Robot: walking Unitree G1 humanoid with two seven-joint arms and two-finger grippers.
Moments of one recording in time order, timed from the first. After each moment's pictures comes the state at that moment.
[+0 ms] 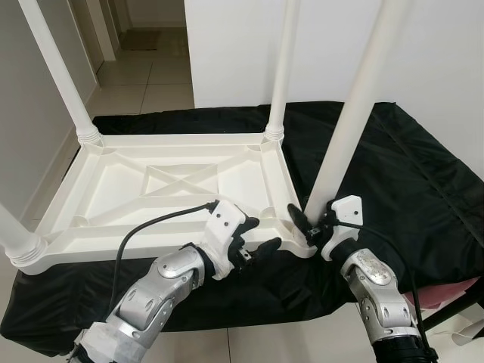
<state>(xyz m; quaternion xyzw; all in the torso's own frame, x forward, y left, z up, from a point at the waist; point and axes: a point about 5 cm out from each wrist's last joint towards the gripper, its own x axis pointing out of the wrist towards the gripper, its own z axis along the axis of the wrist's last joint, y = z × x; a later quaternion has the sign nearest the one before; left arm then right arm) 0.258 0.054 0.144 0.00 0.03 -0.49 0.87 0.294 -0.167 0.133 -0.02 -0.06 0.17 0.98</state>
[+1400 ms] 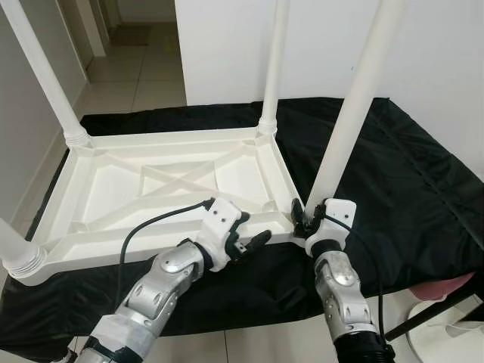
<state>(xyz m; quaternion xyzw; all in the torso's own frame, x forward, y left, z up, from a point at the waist) 0.275 0.049 0.143 0.00 -0.01 -0.46 0.89 0.301 -0.154 0.118 0.03 -0.06 0.03 1.00</state>
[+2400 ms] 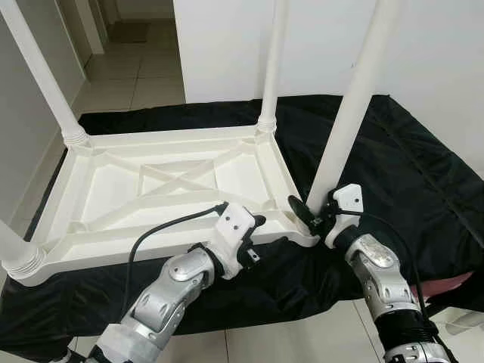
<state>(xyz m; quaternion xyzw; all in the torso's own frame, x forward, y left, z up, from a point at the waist) 0.264 0.041 0.139 0.01 0.00 -0.48 0.88 0.314 -0.172 0.133 -0.03 -0.06 0.25 0.97</state>
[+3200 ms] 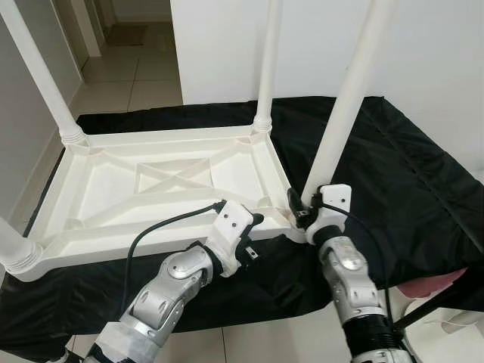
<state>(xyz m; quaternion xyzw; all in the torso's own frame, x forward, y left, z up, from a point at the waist) 0.266 0.042 0.141 0.01 0.00 -0.48 0.88 0.316 -0.132 0.131 0.03 -0.06 0.04 1.00</state>
